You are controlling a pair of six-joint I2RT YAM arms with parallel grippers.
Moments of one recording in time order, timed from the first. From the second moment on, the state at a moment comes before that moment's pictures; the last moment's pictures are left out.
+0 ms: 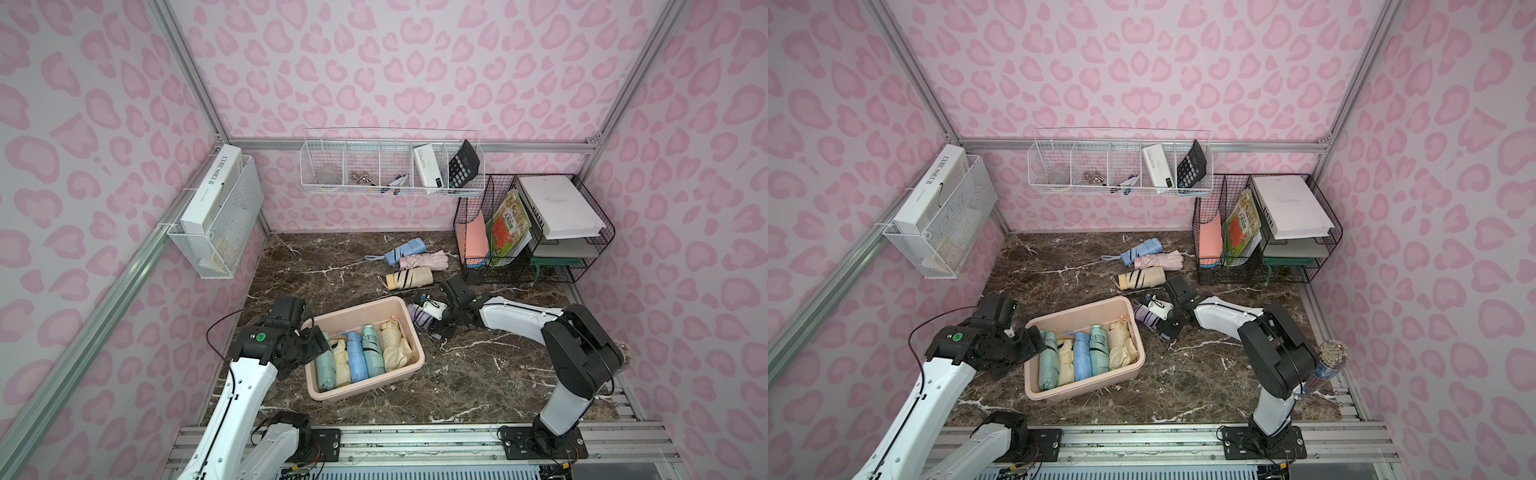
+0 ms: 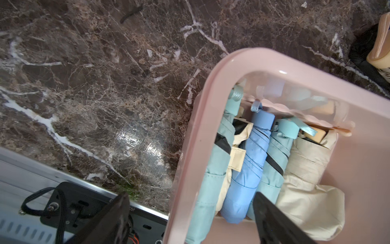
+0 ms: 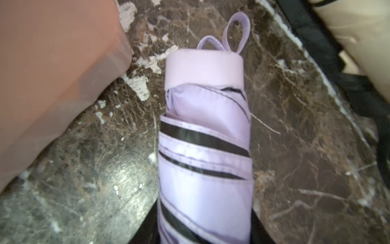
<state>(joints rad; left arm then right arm) -0.12 0.90 0.92 -1.26 -0.02 -0.75 0.64 1.73 1.00 -0.32 -0.21 -0.44</state>
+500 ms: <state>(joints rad) -0.12 0.86 0.84 -1.25 -0.03 -0.76 0.61 1.39 0.89 -0.42 -0.20 -0.07</state>
